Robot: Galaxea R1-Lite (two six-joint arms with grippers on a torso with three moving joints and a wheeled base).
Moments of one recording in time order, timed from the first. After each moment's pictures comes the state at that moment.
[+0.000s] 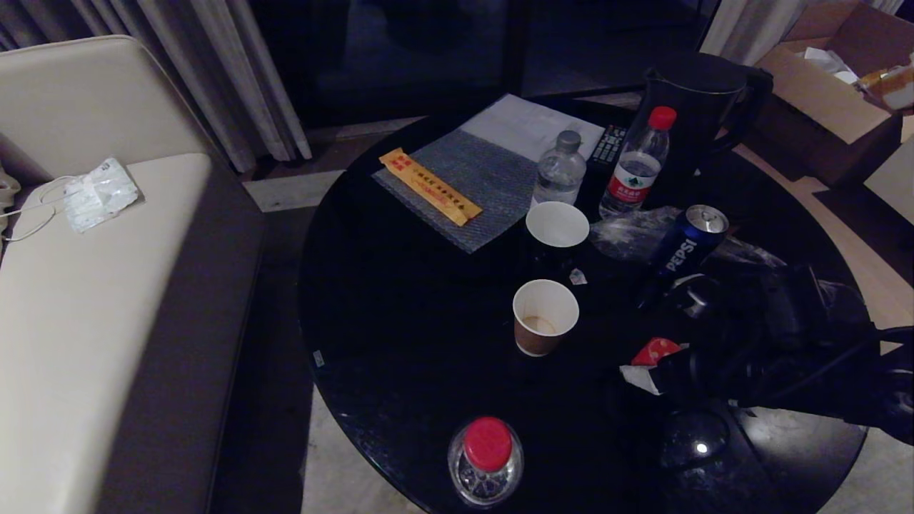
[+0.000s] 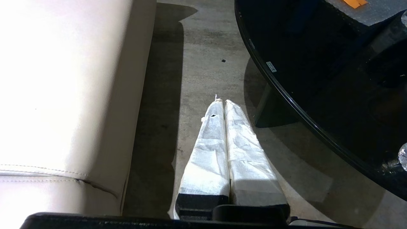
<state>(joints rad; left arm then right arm) 0.00 0.00 0.00 -0.01 0.07 -0.15 0.30 1.71 -0.65 -0.35 0.01 -0.06</state>
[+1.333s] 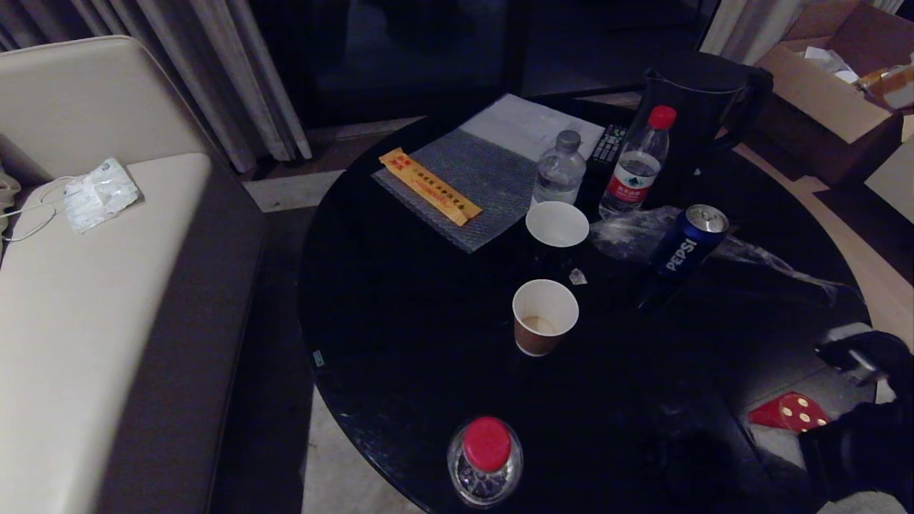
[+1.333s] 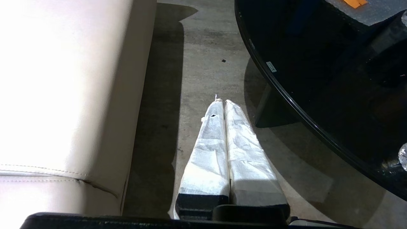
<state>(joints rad) 0.00 0.00 0.00 -0.01 0.07 -0.15 0.21 1.17 -0.39 -0.11 -0.07 -0.05</state>
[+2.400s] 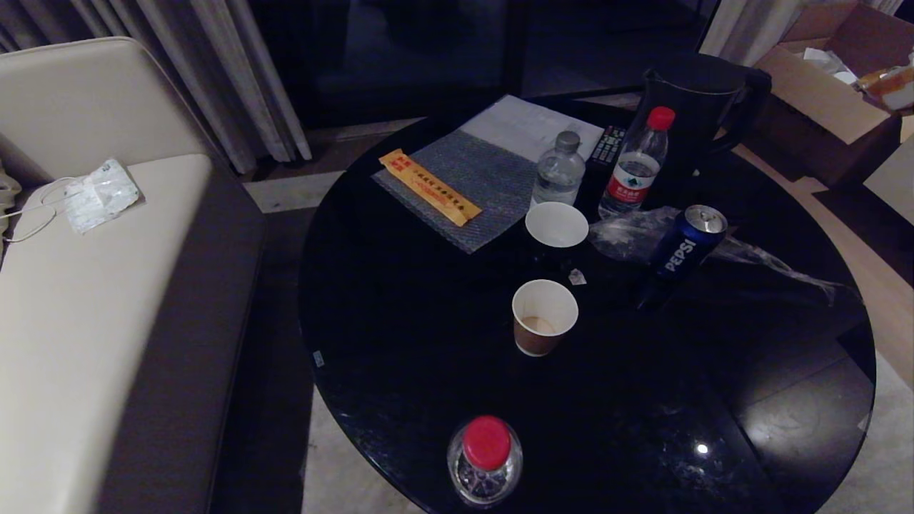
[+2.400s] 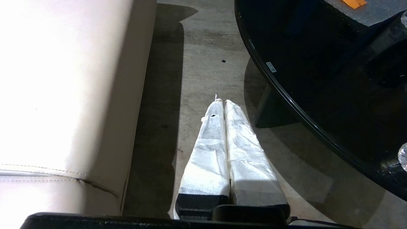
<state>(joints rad) 0.00 0.00 0.00 -0.01 0.07 -0.15 0.01 0.04 -0.10 0.23 -0.02 0.03</state>
